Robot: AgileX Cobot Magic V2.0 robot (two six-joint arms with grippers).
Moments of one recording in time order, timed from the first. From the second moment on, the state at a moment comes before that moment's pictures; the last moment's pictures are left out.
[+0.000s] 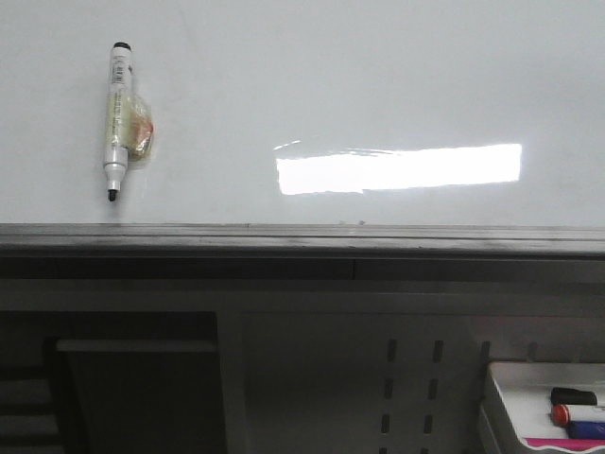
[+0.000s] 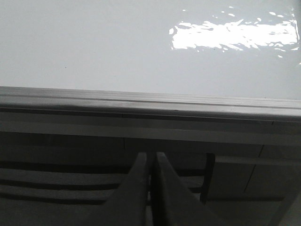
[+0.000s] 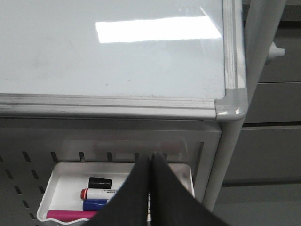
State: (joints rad) left arm 0.00 -0.01 0.00 0.04 0.34 -0.06; right arm -0.07 -0.01 0.02 -0.08 0.33 0.01
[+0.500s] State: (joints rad) left arm 0.00 -0.01 0.00 0.04 0.34 -0.06; right arm -0.07 -0.01 0.02 -0.08 0.33 0.01
